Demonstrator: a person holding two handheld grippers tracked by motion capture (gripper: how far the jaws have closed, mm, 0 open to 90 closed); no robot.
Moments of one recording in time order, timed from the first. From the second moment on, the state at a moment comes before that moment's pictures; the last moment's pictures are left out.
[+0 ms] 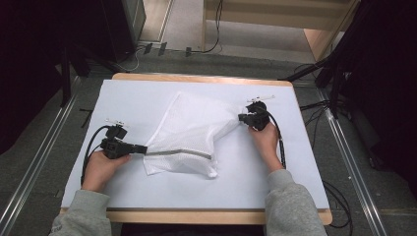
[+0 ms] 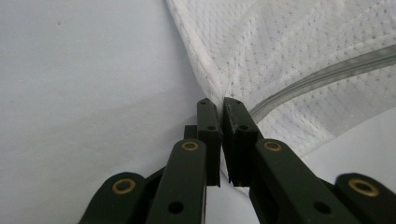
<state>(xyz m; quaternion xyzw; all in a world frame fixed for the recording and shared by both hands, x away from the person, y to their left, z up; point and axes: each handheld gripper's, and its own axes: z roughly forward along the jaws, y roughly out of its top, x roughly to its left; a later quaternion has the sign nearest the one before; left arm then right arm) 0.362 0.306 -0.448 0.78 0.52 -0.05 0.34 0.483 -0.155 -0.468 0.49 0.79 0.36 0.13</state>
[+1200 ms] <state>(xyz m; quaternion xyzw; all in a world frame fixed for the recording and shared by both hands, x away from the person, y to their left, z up) 0.424 0.280 -0.443 0.80 0.48 0.01 0.37 0.357 -0.120 -0.450 0.39 0.82 0.41 0.07</state>
